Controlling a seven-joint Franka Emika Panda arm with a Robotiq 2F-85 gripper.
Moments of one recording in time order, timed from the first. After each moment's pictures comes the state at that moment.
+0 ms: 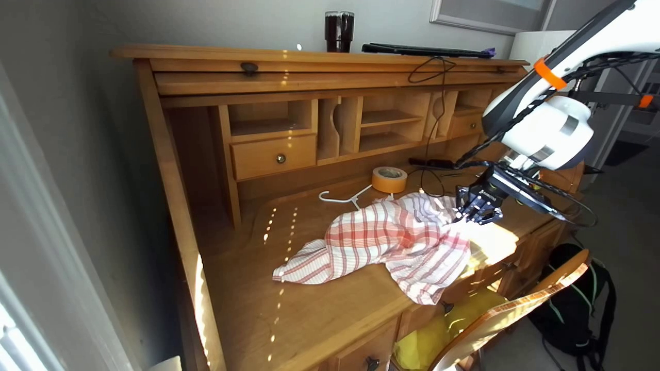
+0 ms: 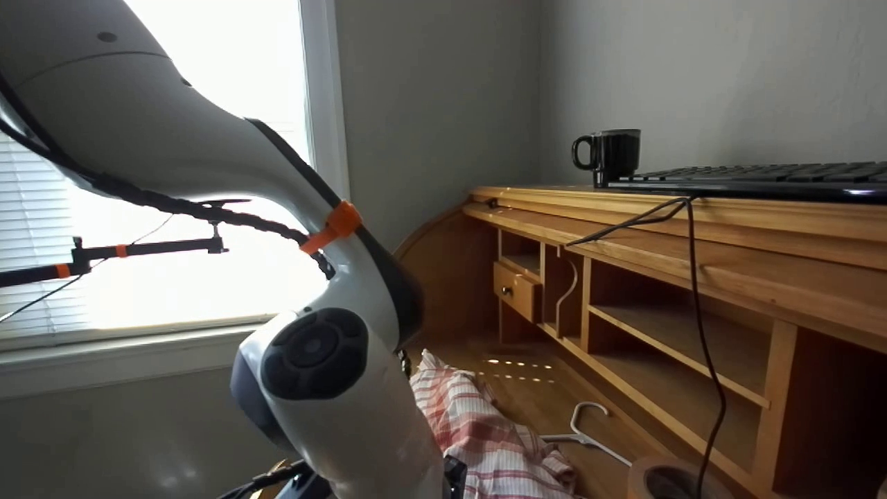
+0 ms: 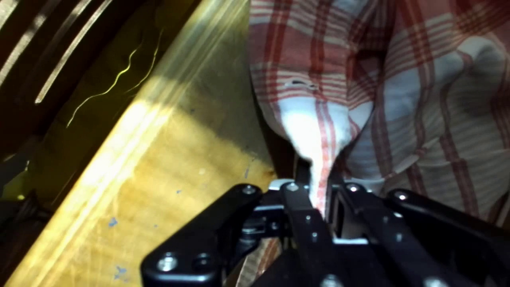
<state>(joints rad) -0.28 0.39 -0.09 -2.26 1.14 2.76 -0.17</state>
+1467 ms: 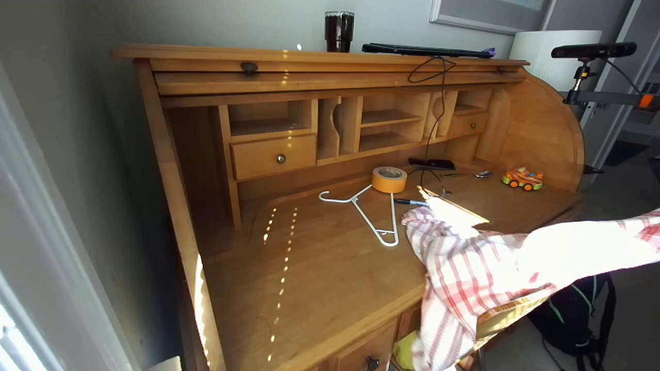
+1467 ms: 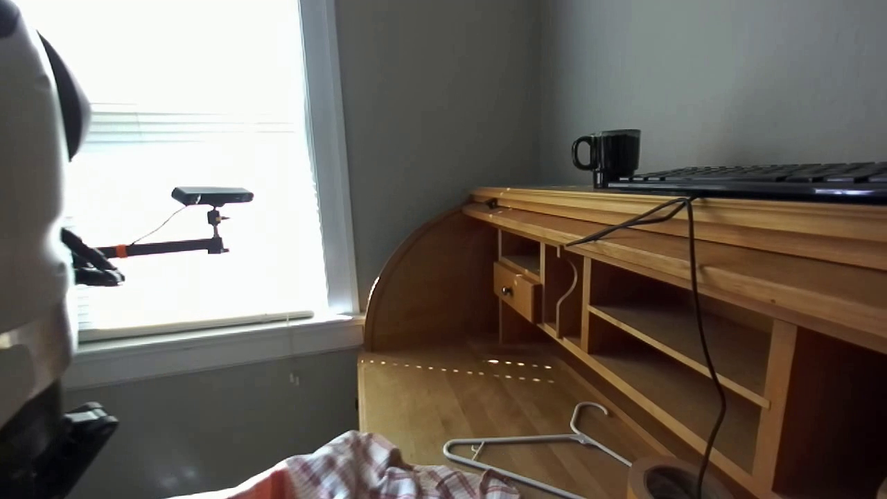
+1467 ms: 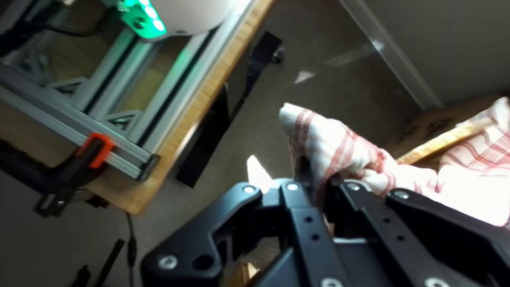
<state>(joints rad) -0.44 -0.51 -0.32 -2.67 0.02 1.79 0.28</state>
